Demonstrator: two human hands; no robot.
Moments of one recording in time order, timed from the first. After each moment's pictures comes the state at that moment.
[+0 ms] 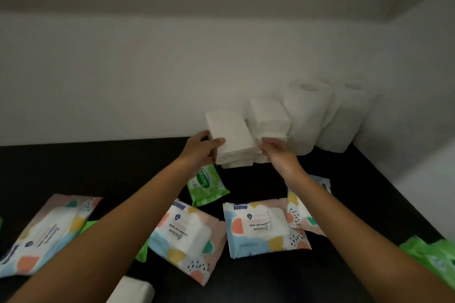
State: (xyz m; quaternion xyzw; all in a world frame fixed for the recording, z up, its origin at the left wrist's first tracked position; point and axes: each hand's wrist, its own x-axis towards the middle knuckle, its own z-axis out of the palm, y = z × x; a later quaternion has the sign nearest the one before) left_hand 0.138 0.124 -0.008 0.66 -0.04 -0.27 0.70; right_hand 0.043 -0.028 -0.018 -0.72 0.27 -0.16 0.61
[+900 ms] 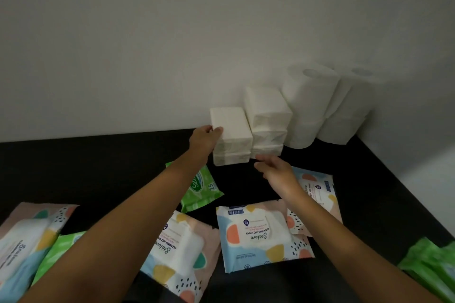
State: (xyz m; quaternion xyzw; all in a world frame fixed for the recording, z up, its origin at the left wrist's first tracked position) left_hand 0.186 0.067 -0.047 0.75 -0.01 -0.20 0.63; right_hand 0.045 -0.041 -0.071 -0.73 0.30 -0.11 0.60
